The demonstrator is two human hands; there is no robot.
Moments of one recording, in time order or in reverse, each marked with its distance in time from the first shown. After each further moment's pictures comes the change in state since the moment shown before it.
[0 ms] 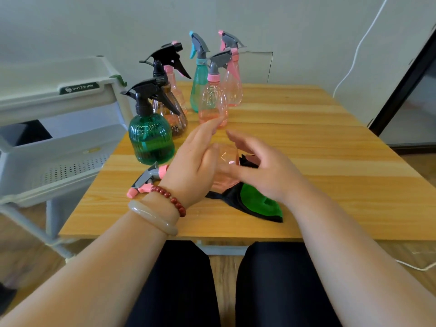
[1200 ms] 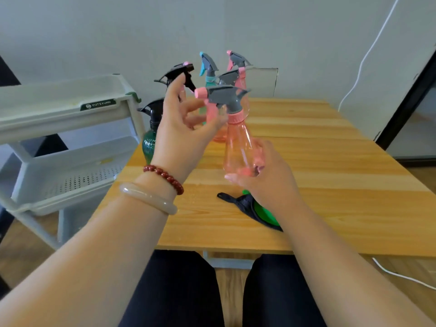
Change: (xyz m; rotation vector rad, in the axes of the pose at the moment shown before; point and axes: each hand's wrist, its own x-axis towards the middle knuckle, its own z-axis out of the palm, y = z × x) left_hand 0.036 0.034 -0.041 -0.386 0.291 -0.154; right_hand 0.018 0.018 0.016 0.013 0.334 0.025
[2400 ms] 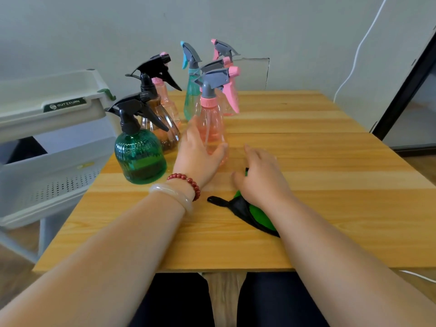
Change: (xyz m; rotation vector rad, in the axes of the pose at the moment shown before) left_hand 0.029 -0.094 0.058 0.547 -0.128 -0.118; right_hand 0.036 0.032 0.005 -0.546 -0.169 0.169
